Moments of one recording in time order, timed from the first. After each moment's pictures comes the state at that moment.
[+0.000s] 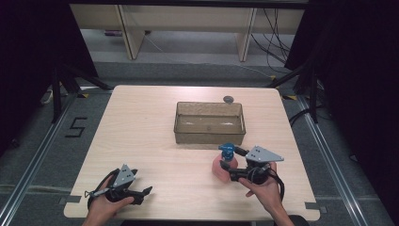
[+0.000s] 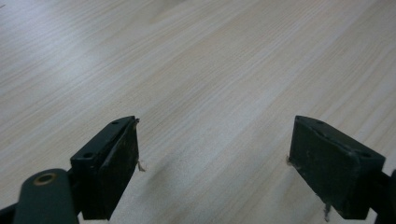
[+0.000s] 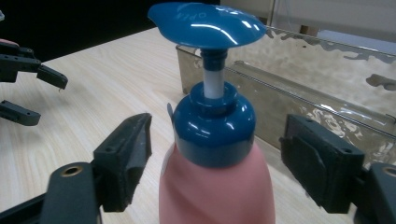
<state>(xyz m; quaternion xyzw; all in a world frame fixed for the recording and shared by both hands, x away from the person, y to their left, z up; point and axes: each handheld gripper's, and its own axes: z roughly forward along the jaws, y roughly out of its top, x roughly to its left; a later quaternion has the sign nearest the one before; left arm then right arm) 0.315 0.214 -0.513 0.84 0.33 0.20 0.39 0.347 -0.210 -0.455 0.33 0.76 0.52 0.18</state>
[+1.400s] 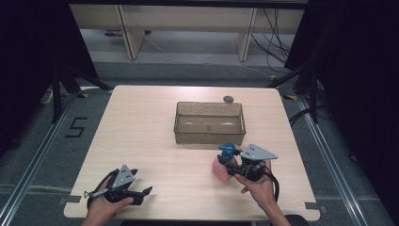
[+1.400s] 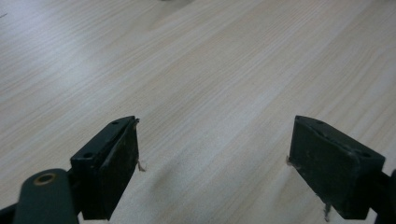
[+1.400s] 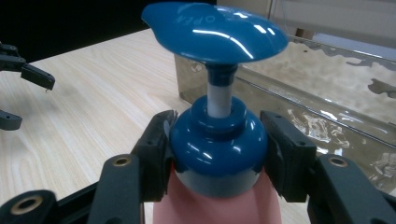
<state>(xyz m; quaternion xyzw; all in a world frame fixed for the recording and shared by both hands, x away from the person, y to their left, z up) 0.311 0.214 -0.510 0.84 0.33 0.20 0.39 0.356 -0.199 -0.458 0.32 0.77 0.51 0.21</state>
